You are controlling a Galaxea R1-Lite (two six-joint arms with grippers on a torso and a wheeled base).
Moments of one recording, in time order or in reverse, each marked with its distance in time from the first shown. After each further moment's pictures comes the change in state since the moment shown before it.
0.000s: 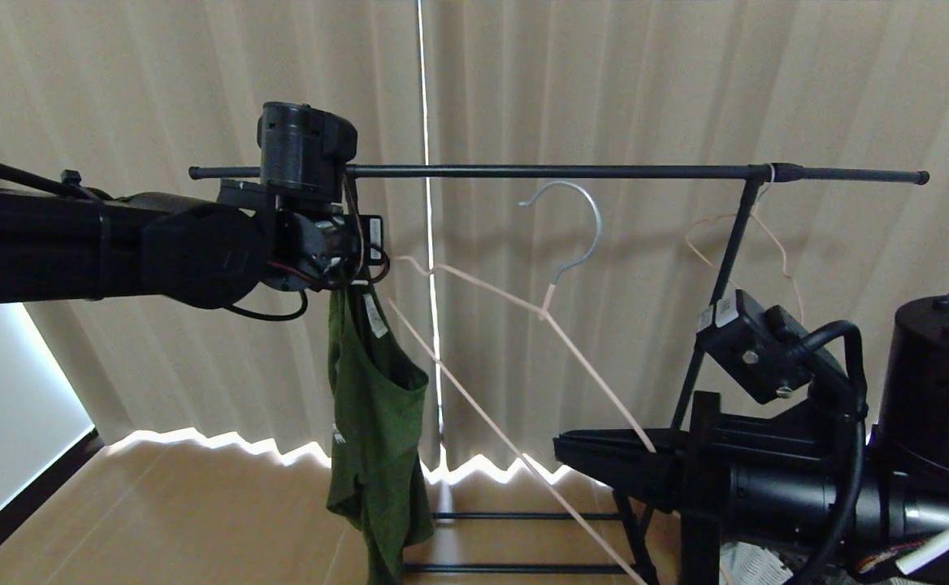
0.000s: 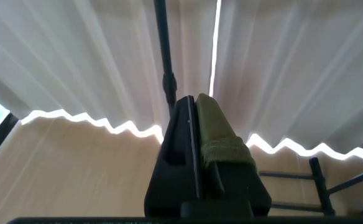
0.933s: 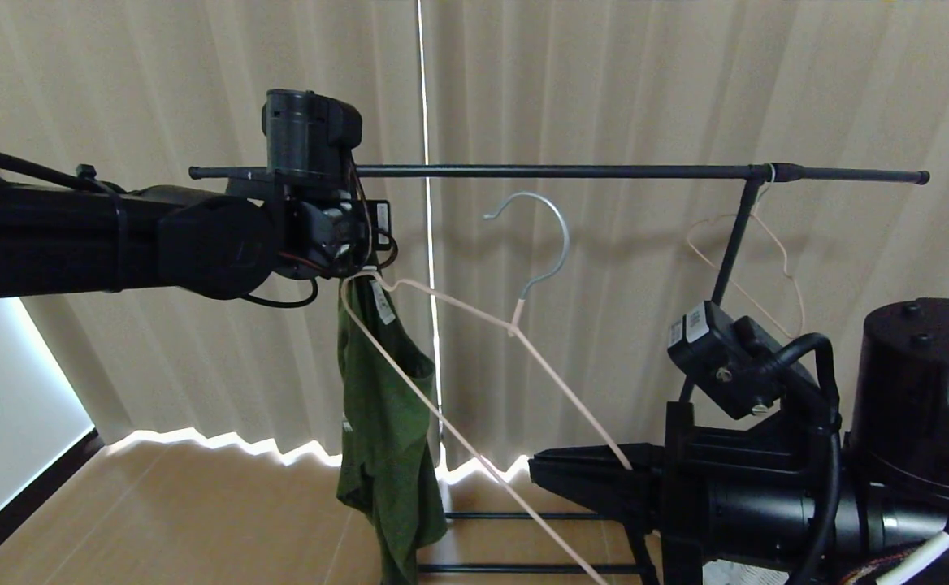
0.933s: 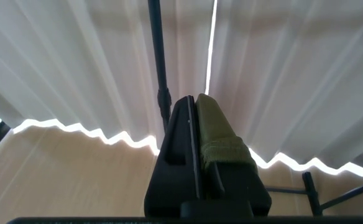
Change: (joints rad) left arm -0.003 0.030 -0.059 -0.027 -0.004 0.000; right arm 0.039 0.027 -0.018 0.000 0.040 -0.001
